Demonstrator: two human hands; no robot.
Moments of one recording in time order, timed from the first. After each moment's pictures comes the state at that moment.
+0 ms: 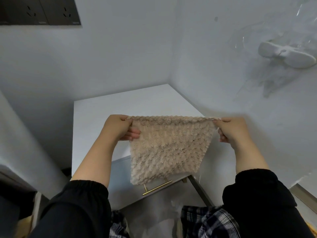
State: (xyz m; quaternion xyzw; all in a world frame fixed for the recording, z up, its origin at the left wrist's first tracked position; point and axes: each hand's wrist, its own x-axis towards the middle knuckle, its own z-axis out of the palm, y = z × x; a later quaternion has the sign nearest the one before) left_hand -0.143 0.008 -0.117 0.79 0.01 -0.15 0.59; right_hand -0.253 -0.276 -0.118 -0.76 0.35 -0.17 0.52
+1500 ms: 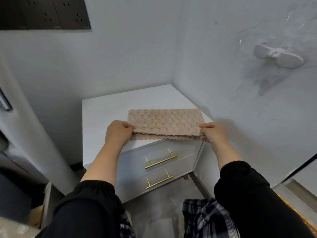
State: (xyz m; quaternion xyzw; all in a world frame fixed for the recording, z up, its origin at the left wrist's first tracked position) left_hand -0.161 0.024 -0.142 0.89 -0.01 -0.01 0.45; right_hand -0.240 -0.249 -0.163 -0.71 0.33 -0.18 0.59
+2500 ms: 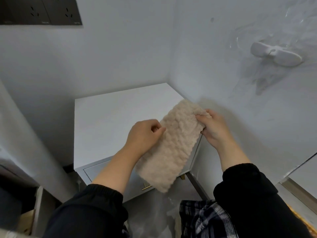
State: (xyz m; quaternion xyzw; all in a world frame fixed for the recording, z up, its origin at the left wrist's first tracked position) left_hand -0.194 -0.033 -0.134 0.88 -0.26 0.03 0.39; right_hand -0.248 -0.240 -0.124 -0.62 0.18 -0.18 0.74
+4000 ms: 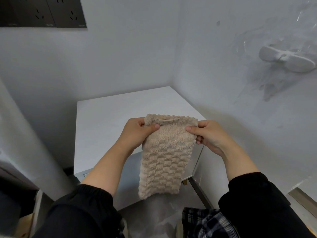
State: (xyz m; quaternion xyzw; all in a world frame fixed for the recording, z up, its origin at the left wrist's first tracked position) left_hand -0.178 -0.017 -0.119 0.75 -0.13 -0.13 0.64; right_hand -0.243 -0.234 -0.123 -0.74 0.16 -0.04 0.65
